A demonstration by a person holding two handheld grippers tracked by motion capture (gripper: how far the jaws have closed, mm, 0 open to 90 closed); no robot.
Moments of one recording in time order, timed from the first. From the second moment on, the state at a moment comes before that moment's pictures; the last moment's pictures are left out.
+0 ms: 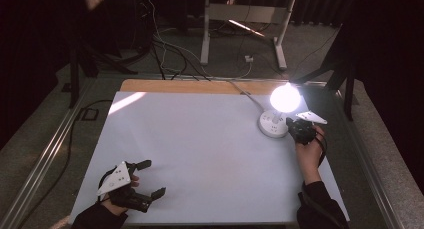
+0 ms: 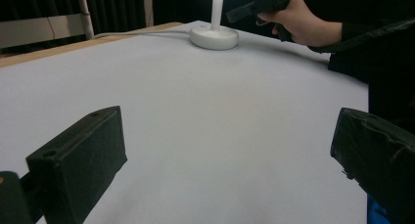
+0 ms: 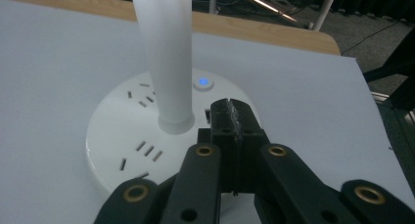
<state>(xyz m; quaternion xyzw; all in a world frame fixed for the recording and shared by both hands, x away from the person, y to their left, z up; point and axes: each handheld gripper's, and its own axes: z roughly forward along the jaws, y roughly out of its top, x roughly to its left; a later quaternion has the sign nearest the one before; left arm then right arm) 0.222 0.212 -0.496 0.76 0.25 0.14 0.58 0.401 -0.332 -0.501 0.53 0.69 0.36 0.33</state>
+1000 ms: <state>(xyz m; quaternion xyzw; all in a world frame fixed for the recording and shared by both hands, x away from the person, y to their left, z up) 0.223 0.213 -0.496 0.76 0.25 0.14 0.58 0.404 -0.333 -0.511 0.53 0.70 0.35 0.32</state>
